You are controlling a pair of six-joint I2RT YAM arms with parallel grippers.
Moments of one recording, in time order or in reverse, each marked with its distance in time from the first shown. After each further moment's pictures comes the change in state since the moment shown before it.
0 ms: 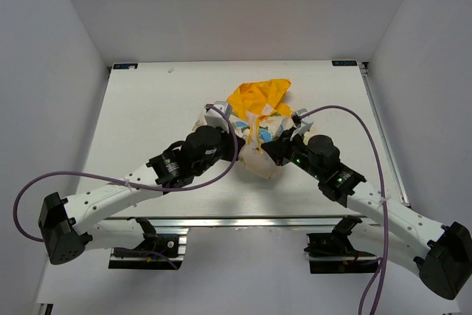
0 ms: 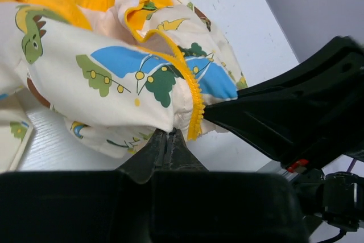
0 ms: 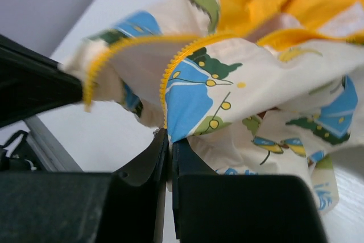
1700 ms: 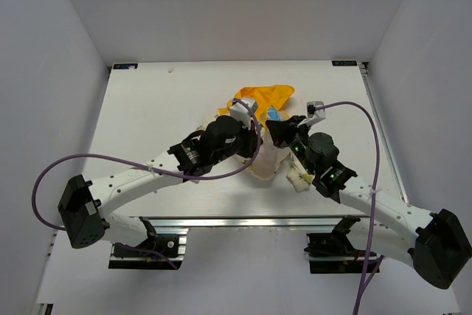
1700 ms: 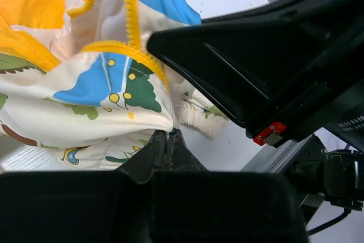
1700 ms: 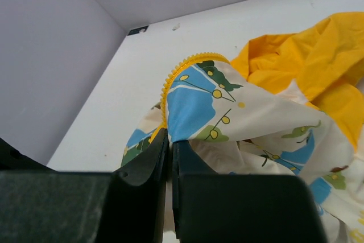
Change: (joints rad) left arm 0.003 0.196 0.135 0.030 0.154 0.098; right arm -0.001 0.082 -0.007 0.302 0.292 0.119
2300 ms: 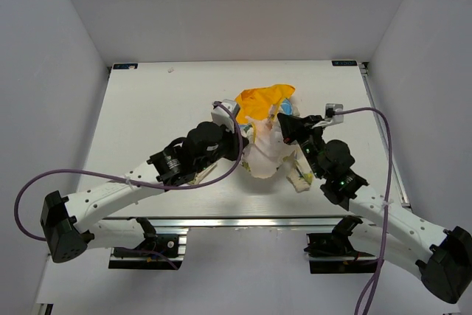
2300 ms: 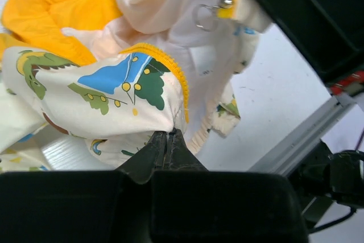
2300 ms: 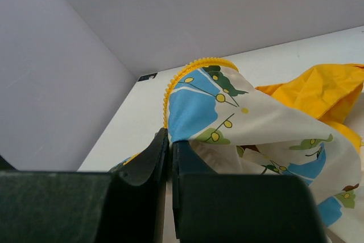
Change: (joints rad) left arm 0.000 -0.170 -0.081 -0.048 -0.054 0.010; right arm 0.000 -0.103 -0.022 0.093 0.075 -0.032
